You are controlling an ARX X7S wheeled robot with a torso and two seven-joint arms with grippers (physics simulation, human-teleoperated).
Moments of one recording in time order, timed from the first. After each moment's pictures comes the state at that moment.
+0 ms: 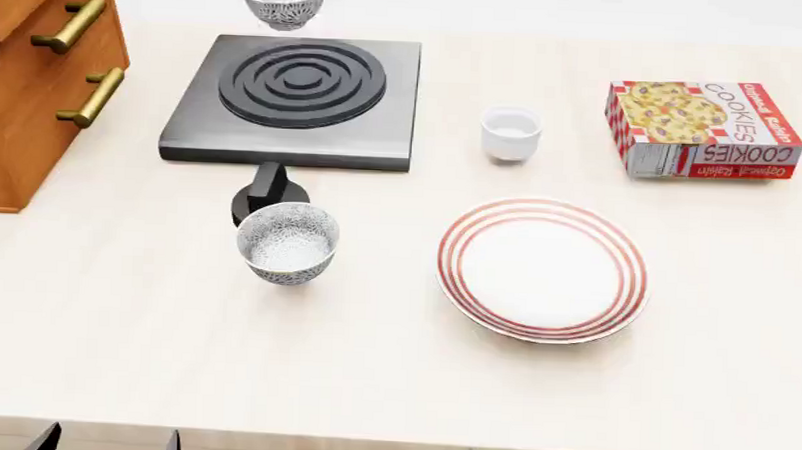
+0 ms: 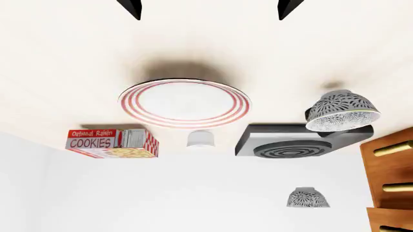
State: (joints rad) left arm 0.00 0.00 0.00 0.00 0.00 0.00 0.00; right arm 0.00 0.00 0.00 0.00 0.00 0.00 0.00
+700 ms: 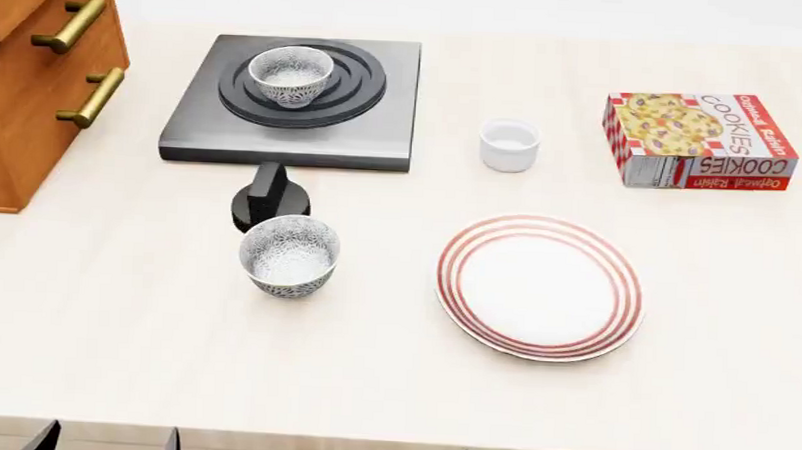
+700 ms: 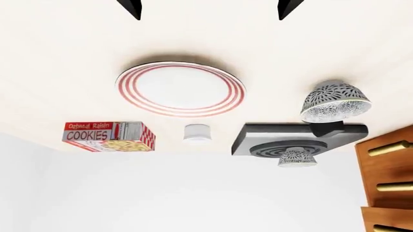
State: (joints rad) left arm -0.01 -0.06 0.08 -0.01 -0.07 0.03 -0.07; right arm 0.00 0.07 -0.08 0.02 0.07 -0.02 0.06
